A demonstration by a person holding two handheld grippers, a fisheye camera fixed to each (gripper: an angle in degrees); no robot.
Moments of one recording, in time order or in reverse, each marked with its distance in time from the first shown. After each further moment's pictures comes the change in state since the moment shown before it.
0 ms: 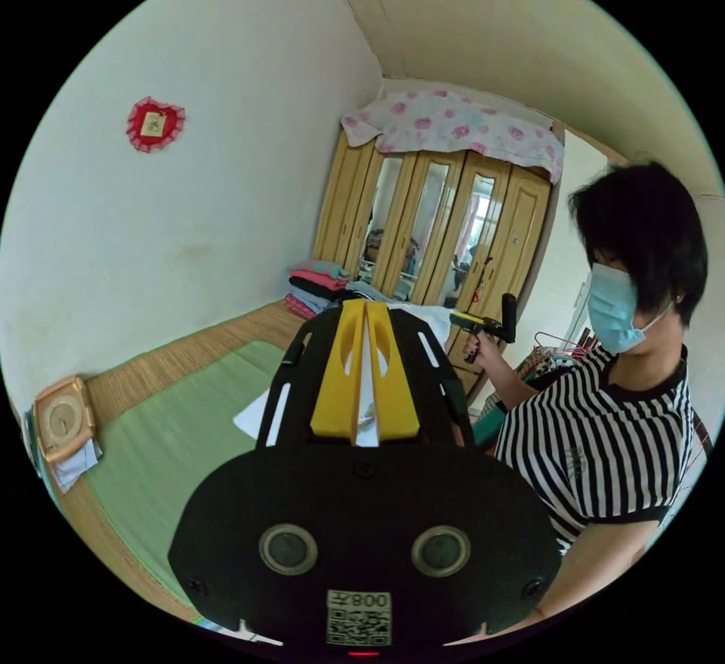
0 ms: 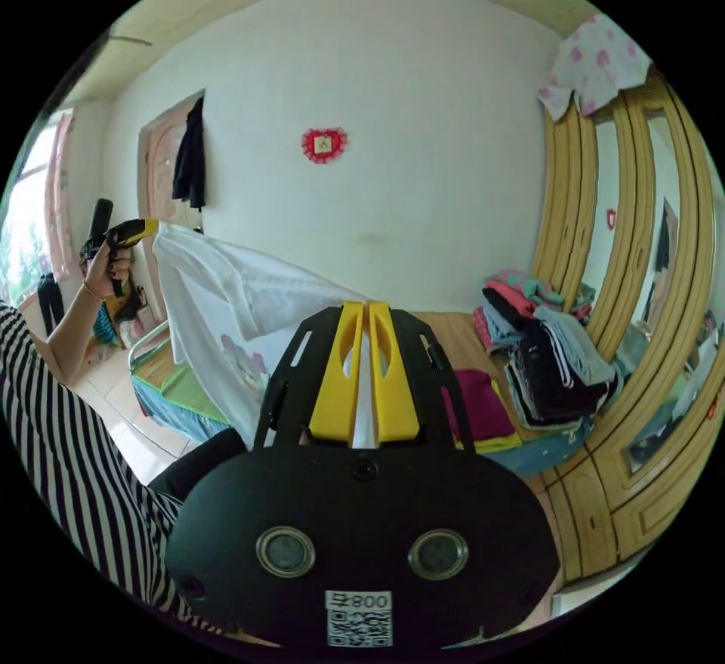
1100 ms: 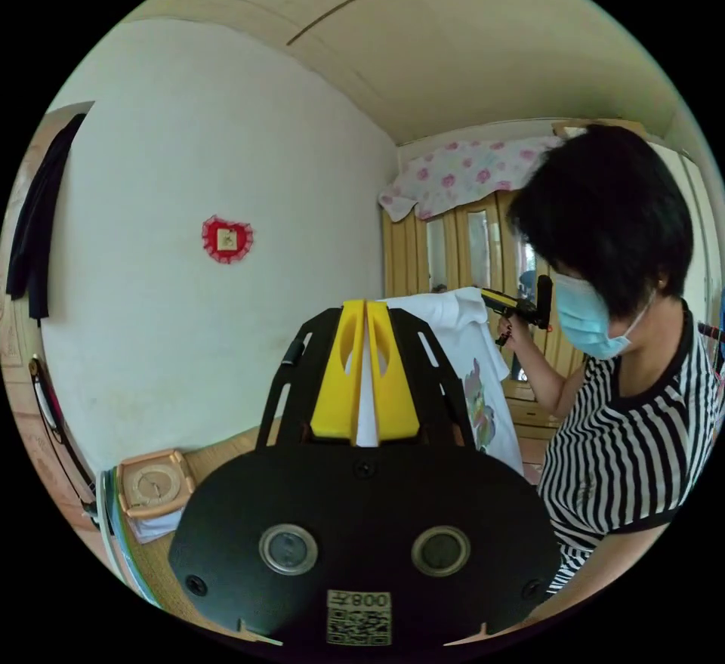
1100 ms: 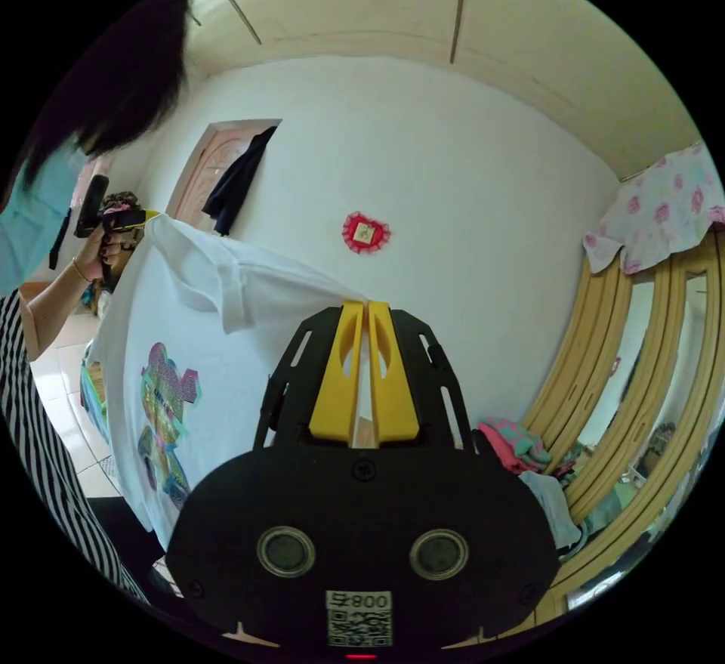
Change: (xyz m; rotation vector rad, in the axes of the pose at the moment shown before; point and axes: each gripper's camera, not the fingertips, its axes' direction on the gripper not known) left arm -0.138 -0.003 -0.132 0.255 -0.325 0.168; right arm -0.147 -0.028 0.202 0.364 0.041 -0.350
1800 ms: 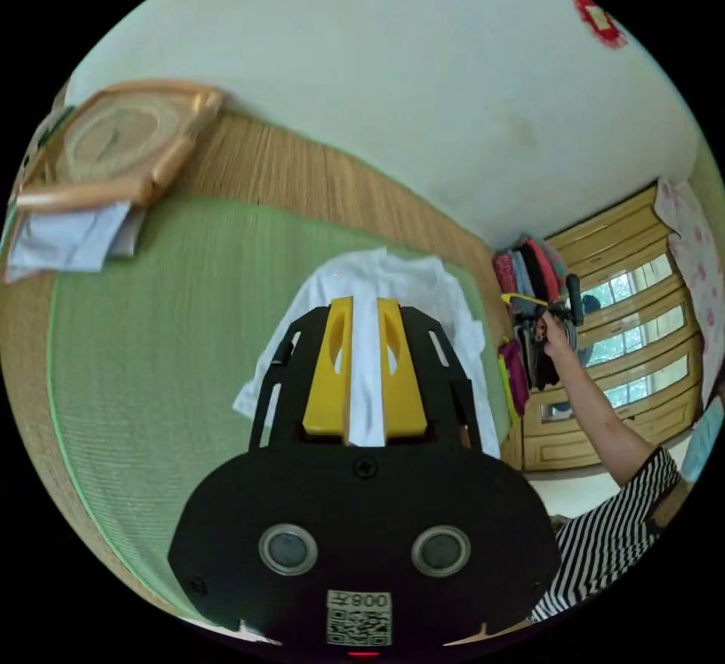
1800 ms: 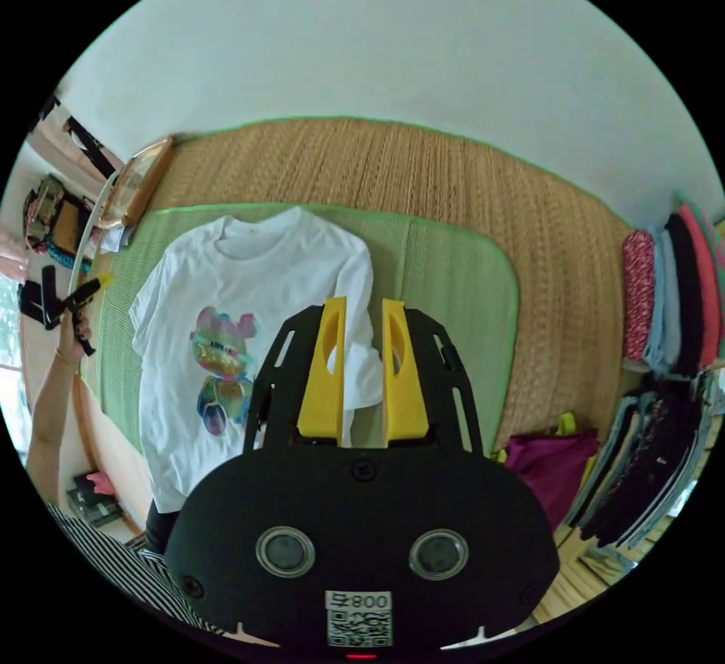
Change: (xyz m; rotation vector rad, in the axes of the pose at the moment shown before) left arm -0.443 0.422 0.392 -0.774 -0.141 -0.912; right arm -0.086 0.519 0.804 -1.234 -0.328 0.265
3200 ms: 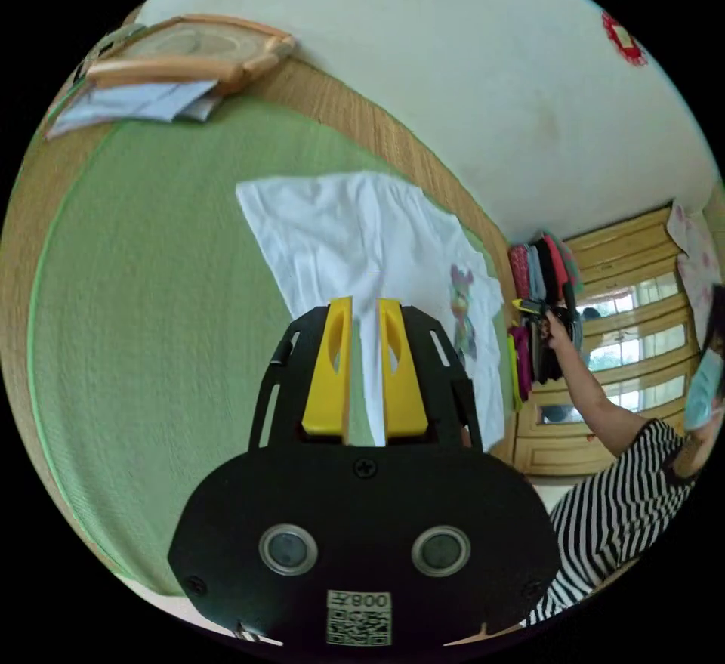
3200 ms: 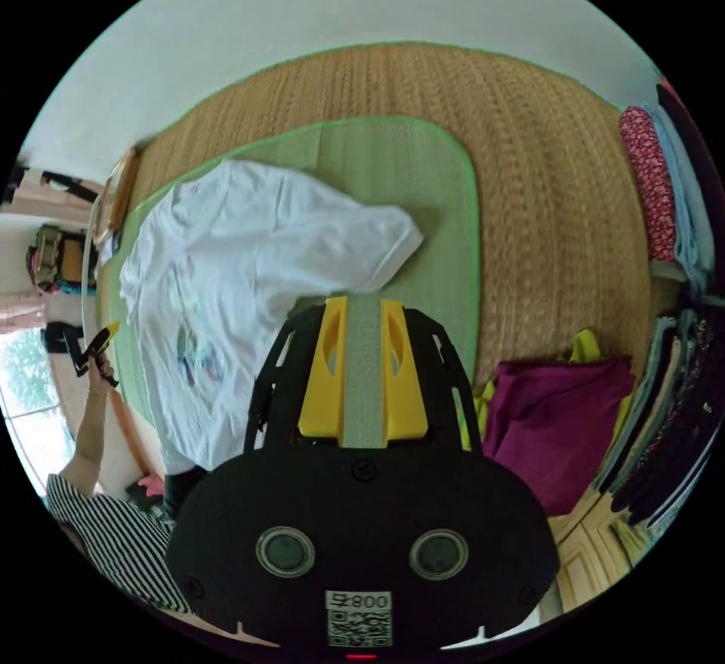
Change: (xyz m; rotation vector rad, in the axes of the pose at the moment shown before) left arm -0.097 0.015 0.052 -0.020 0.015 -0.139; right arm 0.157 0.128 0.328 -0.190 -0.127 0.172
